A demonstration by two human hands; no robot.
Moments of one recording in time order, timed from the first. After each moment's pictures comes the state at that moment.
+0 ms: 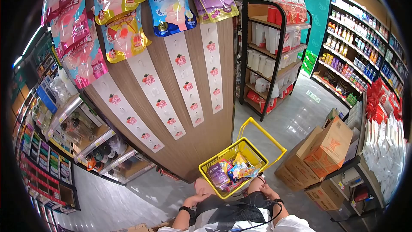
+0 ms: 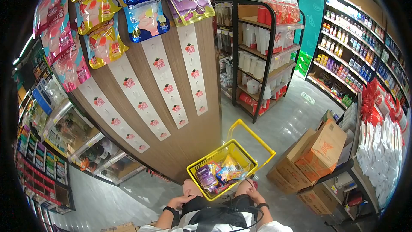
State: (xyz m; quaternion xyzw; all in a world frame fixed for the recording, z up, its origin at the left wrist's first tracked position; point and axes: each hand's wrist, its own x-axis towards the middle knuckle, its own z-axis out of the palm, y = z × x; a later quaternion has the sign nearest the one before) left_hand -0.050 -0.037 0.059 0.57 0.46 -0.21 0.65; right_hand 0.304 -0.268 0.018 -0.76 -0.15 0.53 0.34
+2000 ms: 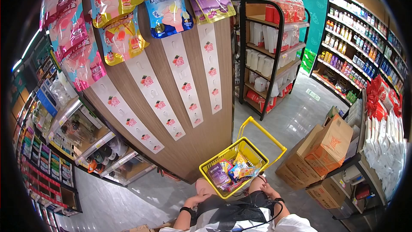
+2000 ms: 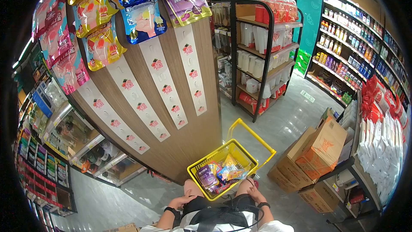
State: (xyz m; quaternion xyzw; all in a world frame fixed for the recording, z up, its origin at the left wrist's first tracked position) left_hand -0.045 -0.043 0.078 0.58 0.48 -0.21 0.62; right_hand 0.307 -0.271 0.016 -0.75 -0.16 0.54 0.34
